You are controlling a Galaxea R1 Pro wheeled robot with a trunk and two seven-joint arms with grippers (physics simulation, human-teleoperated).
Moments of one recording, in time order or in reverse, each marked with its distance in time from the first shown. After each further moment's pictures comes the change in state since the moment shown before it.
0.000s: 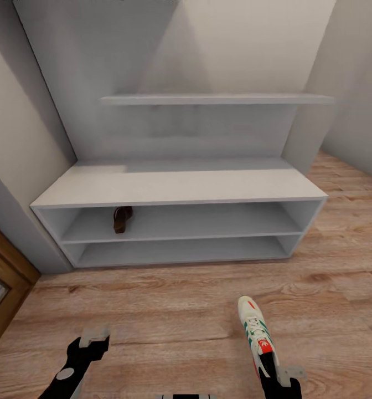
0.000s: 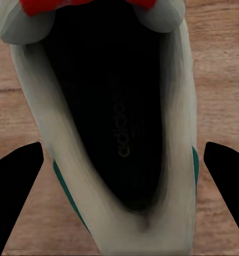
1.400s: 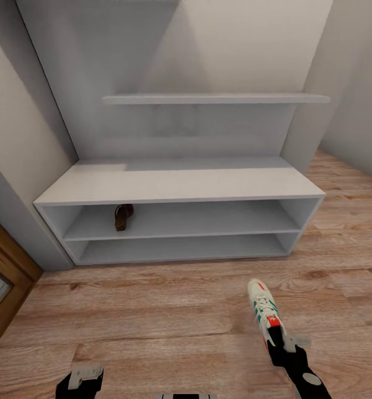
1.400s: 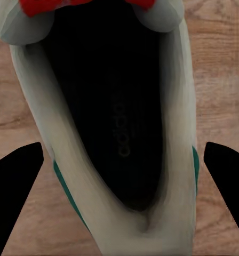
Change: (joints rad) left arm 0.143 0.003 -0.003 0.043 0.037 -0.134 -0.015; right arm -0.012 0.002 -0.005 -0.320 -0.012 0.341 -0.002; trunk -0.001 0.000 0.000
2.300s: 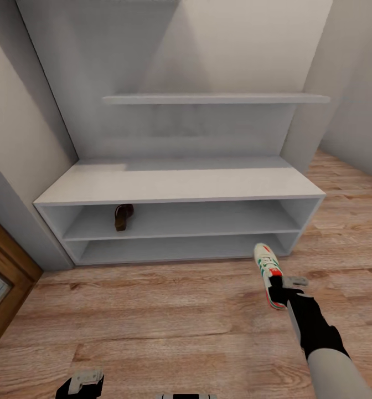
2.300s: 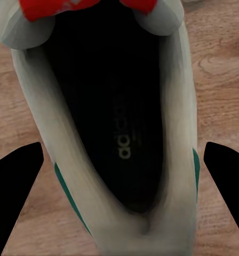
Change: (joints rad) left arm 0.000 -0.002 -0.001 0.035 -0.001 -0.017 0.000; right arm -0.252 0.001 0.002 -0.258 -0.001 0.540 0.005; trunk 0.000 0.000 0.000
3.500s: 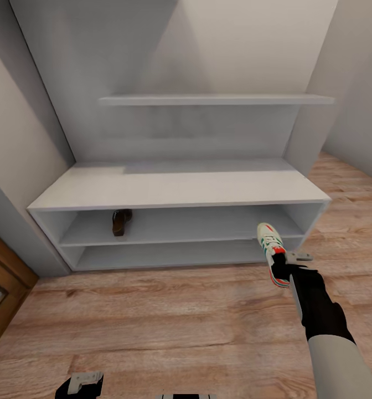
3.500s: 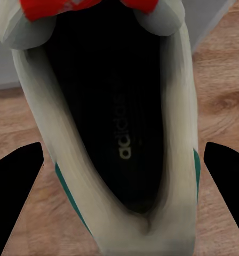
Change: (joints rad) left arm 0.000 0.002 0.001 -0.001 0.002 0.000 0.000; right arm -0.040 -0.001 0.083 -0.266 0.000 0.243 0.000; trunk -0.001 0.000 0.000
